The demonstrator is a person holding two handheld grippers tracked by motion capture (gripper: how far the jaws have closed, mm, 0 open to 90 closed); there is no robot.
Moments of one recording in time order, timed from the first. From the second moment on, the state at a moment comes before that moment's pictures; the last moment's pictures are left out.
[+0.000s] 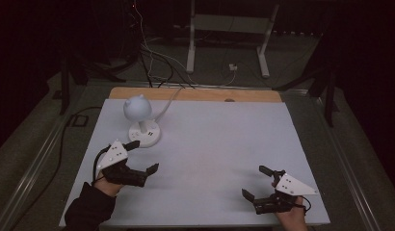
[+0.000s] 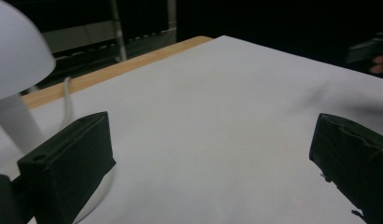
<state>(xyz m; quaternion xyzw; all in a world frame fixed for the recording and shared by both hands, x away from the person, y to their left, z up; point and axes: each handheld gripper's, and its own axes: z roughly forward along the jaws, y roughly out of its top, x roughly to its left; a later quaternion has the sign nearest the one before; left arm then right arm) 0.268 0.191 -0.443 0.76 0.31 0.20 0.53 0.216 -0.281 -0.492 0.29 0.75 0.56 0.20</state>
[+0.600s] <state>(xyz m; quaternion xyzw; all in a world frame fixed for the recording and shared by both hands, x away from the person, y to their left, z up) 0.296 0.193 -0.450 0.69 0.44 0.26 0.51 0.216 -0.281 -0.493 0.29 0.75 0.56 0.20</state>
